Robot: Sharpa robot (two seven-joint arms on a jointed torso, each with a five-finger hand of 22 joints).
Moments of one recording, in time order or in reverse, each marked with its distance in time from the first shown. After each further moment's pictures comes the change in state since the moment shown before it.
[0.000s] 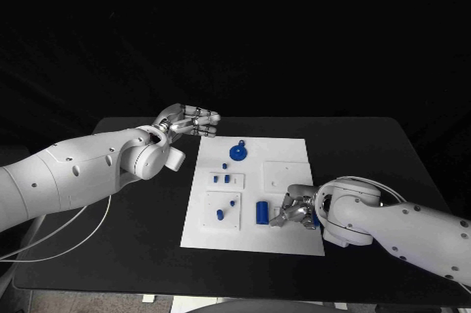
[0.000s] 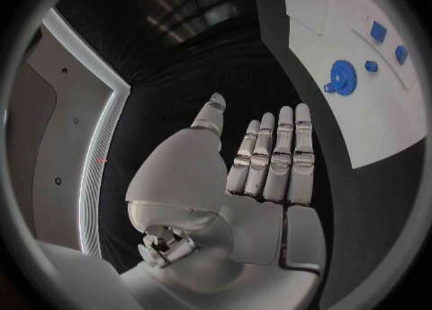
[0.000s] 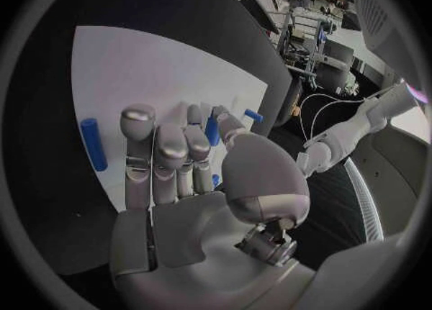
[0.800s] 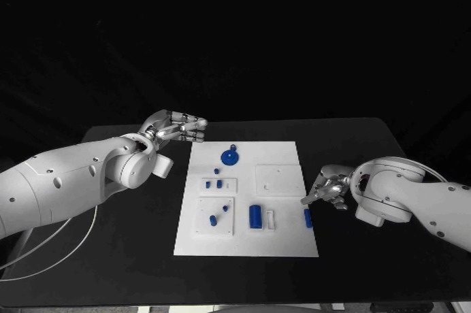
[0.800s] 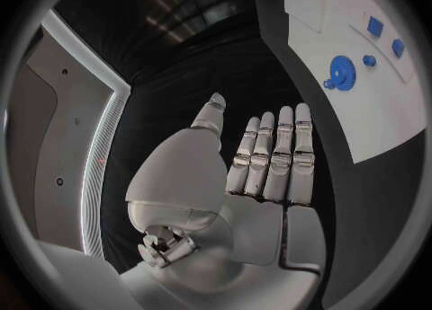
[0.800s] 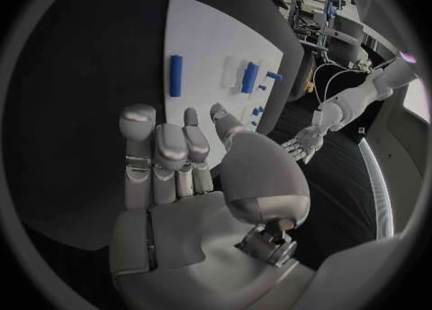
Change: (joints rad) left arm 0.000 -0.020 -0.001 0.009 0.000 -0.003 0.014; left_hand -0.004 0.004 0.000 0.000 0.000 0.059 0.006 0.000 0.001 0.015 0.011 0.000 0.000 0.011 -0.011 0.000 0.000 0.000 0.004 -0.004 0.000 0.000; right arm 0.003 -0.172 0.127 -0.040 0.043 0.043 0.011; right_hand 0.031 -0.022 0.082 -0.003 -0.057 -0.073 0.022 0.000 0.012 0.000 0.014 0.017 -0.008 -0.001 0.006 0.011 0.010 0.000 0.004 0.004 0.008 0.000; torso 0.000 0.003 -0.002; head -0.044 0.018
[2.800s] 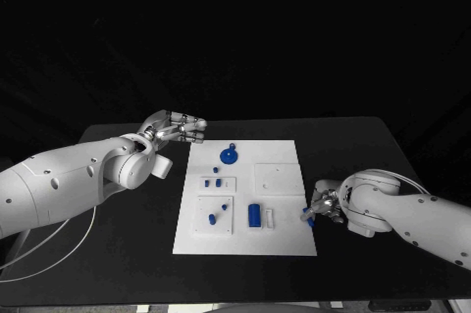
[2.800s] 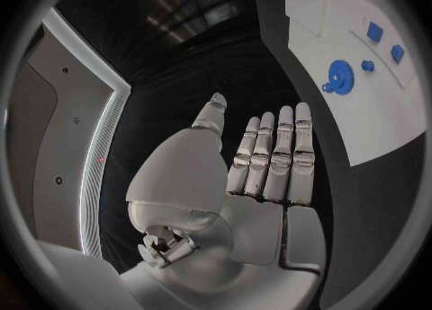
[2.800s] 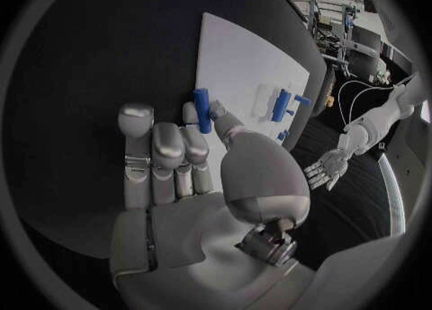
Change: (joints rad) left arm 0.000 -0.002 -0.003 0.010 0.000 0.005 -0.007; left_hand 0.003 0.011 -0.006 -0.006 0.000 0.003 0.003 0.000 0.000 0.000 0.000 0.000 0.000 0.007 0.000 0.000 0.000 0.000 0.007 -0.007 0.000 0.000; right arm -0.059 0.080 -0.024 -0.069 -0.077 0.030 -0.086; right_hand 0.025 0.089 0.051 -0.092 -0.037 0.052 -0.016 0.003 0.084 0.002 0.002 -0.013 -0.008 0.000 0.011 -0.018 -0.009 0.000 -0.002 0.009 -0.035 0.000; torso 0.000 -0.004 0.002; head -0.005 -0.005
